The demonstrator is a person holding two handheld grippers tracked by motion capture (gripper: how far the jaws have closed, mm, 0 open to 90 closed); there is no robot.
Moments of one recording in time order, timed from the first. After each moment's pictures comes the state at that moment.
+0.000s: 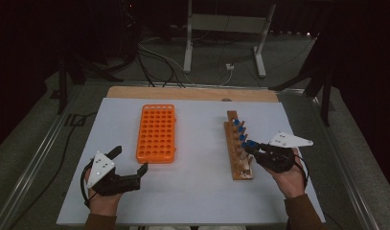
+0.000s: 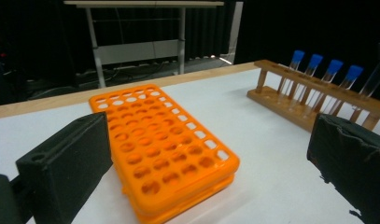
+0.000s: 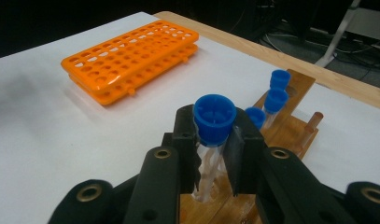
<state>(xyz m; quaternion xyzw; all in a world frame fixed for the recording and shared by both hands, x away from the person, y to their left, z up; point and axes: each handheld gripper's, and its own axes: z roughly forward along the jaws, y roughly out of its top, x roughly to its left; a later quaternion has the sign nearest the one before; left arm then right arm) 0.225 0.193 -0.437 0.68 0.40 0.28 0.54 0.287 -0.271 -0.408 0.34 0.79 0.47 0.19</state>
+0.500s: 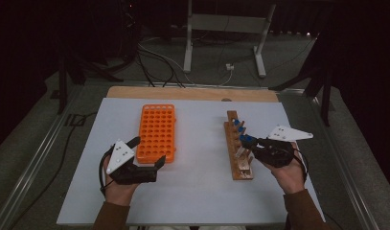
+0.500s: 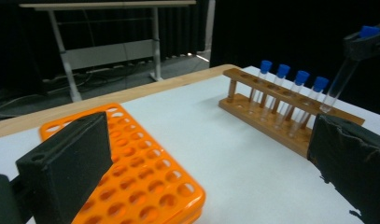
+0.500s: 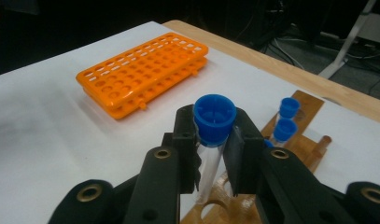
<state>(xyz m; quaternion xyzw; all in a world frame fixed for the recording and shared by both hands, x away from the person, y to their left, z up) 0.249 0.151 -0.417 0.71 0.36 0.25 0.55 0.292 -0.261 -0.388 0.33 0.79 0.48 0.18</state>
